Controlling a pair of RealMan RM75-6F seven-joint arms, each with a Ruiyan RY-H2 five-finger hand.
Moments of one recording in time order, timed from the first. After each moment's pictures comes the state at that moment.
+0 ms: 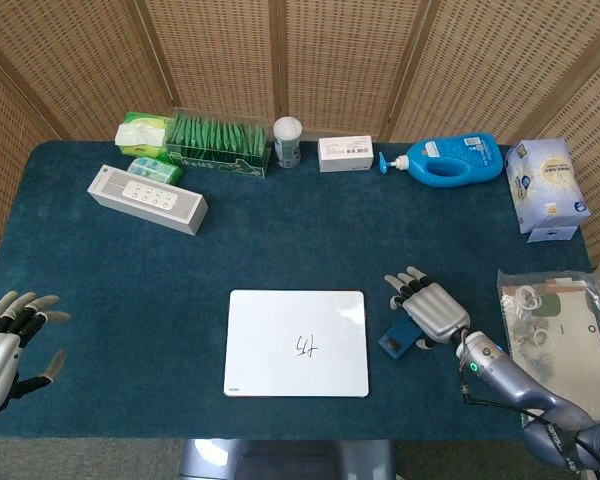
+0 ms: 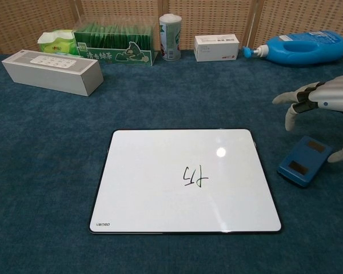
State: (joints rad) left arm -0.05 -0.91 0.02 -2.02 1.55 1.47 0.06; right arm 0.68 -1.20 -0.03 -1.55 -1.42 0.83 -0.21
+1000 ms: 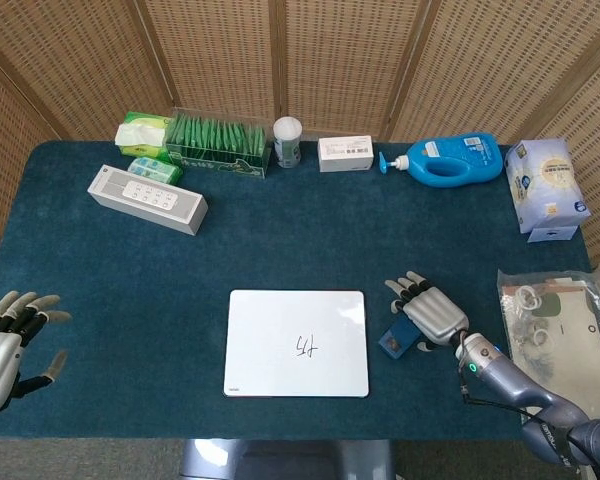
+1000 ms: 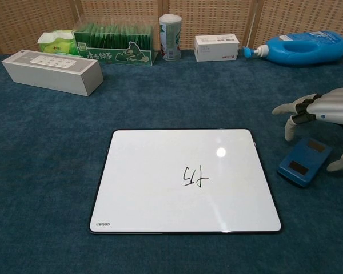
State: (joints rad) left arm -0.05 -0.91 0.02 -2.03 1.54 1.46 0.07; right arm 0.67 -1.27 -0.04 -1.44 -1.49 0.83 -0.13
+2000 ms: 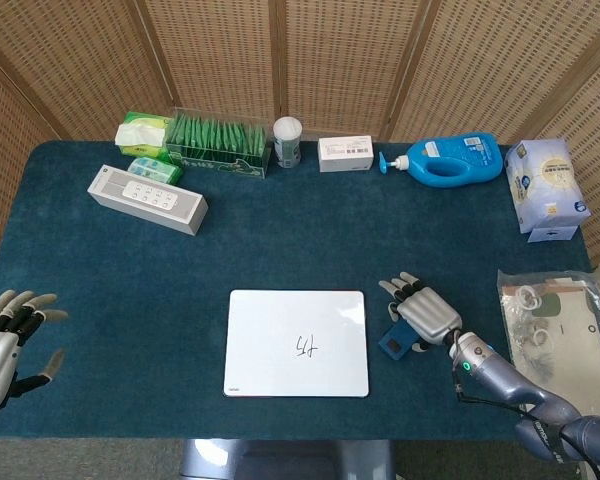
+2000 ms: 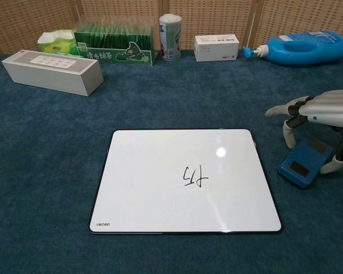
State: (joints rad) left arm -0.05 -0.90 0.02 -2.02 1.54 1.47 0.07; right arm 0.68 -1.30 -0.04 -1.42 -1.50 0.82 -0.10
